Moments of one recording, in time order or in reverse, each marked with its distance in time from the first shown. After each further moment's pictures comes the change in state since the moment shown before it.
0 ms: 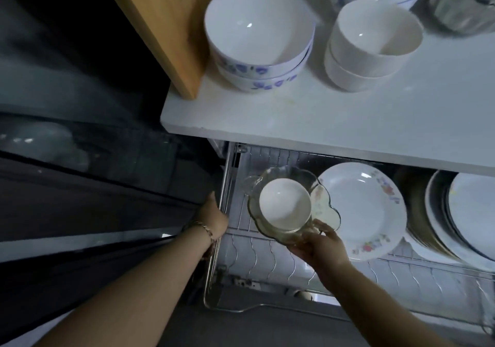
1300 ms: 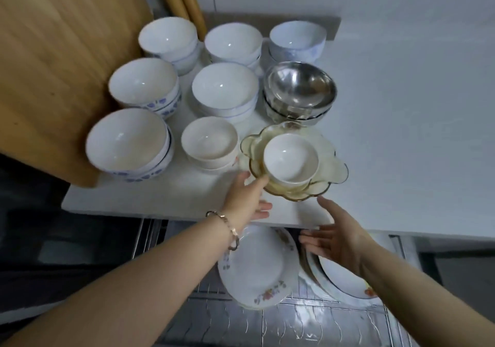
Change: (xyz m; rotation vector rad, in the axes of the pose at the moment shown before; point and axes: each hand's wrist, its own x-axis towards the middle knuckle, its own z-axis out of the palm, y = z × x) left_hand -0.136 0.305 0.068 -0.739 -0.261 0.218; right_hand -0.106 -0.249 -0.129 -0.237 -0.019 -0.032
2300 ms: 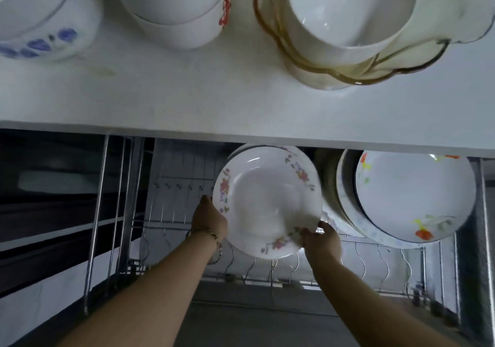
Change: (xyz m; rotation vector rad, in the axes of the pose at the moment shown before) left_hand 0.084 -0.244 -0.077 0.787 0.317 -0.322; right_hand 0.178 0.211 -0.008 -0.398 0.481 0.044
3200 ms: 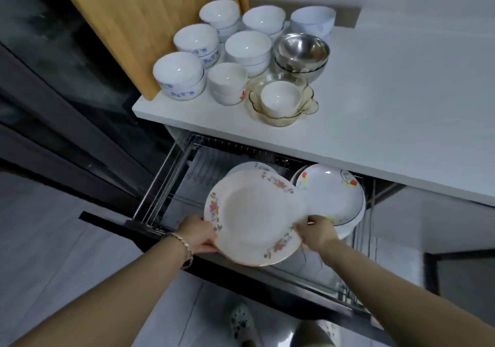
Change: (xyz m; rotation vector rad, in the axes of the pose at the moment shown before) left_hand -0.290 -0.022 -0.012 -0.767 -0.036 -0.081; right_hand -0.123 0.020 -0.207 -0.212 -0.337 -0.515
